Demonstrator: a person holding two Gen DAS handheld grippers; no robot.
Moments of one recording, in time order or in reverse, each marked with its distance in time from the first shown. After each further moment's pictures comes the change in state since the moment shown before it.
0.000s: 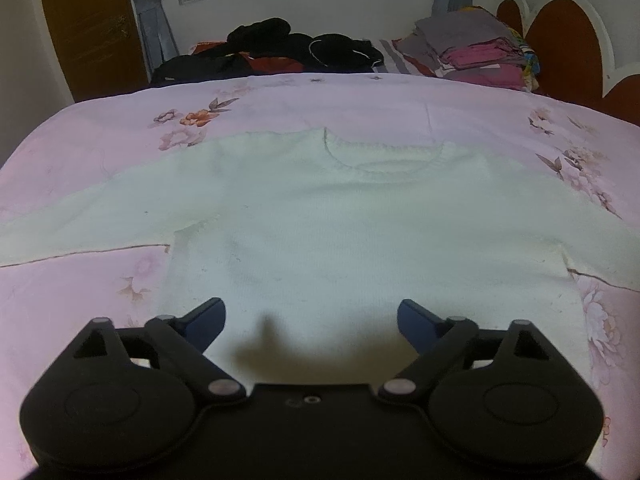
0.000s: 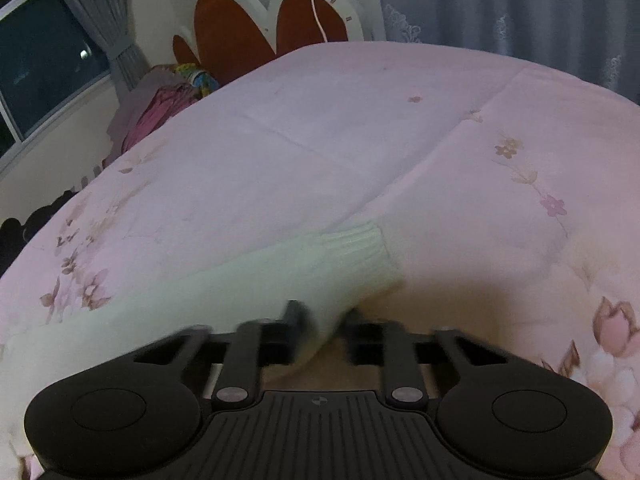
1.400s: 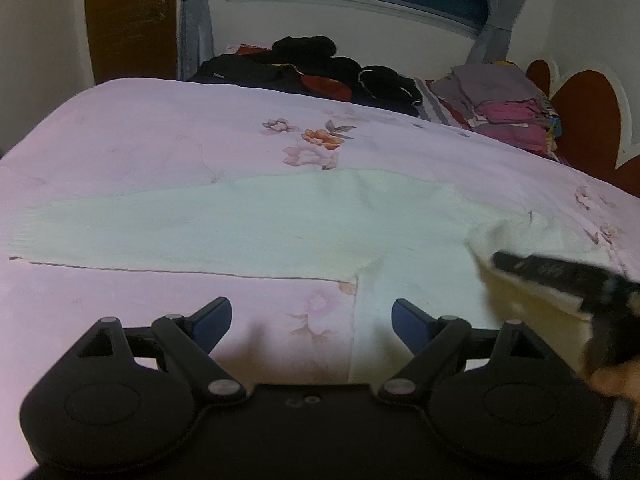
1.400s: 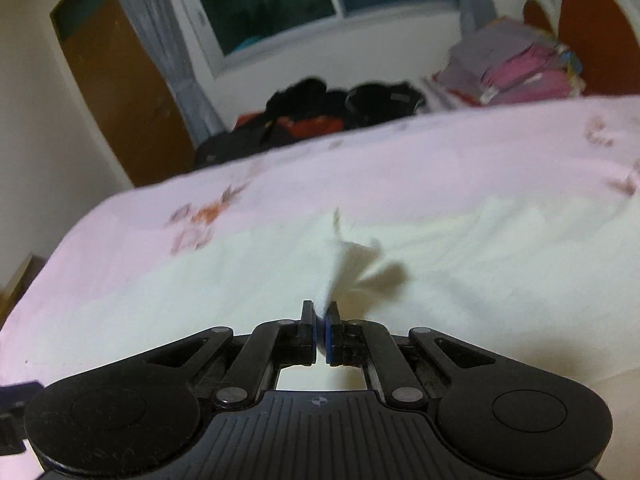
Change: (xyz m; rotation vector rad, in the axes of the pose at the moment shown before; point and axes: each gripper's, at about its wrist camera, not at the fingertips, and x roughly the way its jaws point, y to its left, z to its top) left arm 0.000 0.175 0.012 -0.148 -0.062 -0.079; right arm -0.070 0.423 -0.219 -0.535 0.205 0.671
